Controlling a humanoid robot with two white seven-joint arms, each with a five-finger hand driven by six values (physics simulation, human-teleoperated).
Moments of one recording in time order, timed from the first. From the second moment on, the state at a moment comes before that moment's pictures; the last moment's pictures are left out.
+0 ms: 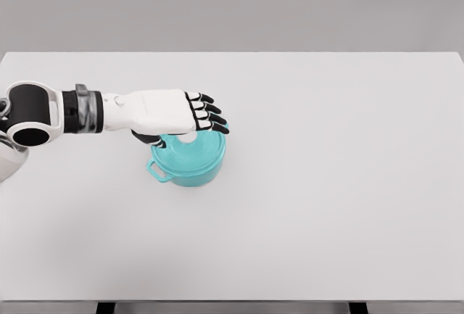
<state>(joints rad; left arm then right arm) -0.74 0.68 -0.72 -1.64 -0.47 -0.61 -0.61 0.03 0.00 -0.15 0.08 -0.02 -0.25 -0.14</state>
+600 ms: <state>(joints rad) -0.74 0.67 -0.72 -1.63 -0.49 -0.61 -0.61 0.03 0.00 -0.15 0.08 -0.02 -0.25 -0.14</state>
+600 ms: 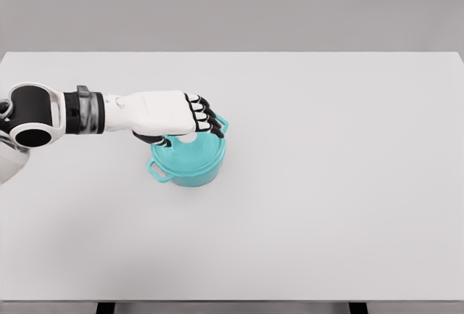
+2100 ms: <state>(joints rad) -0.72 0.66 -0.73 -1.60 -0.53 -0.61 -0.61 0.03 0.00 -0.15 0.08 -0.02 -0.25 -0.14</state>
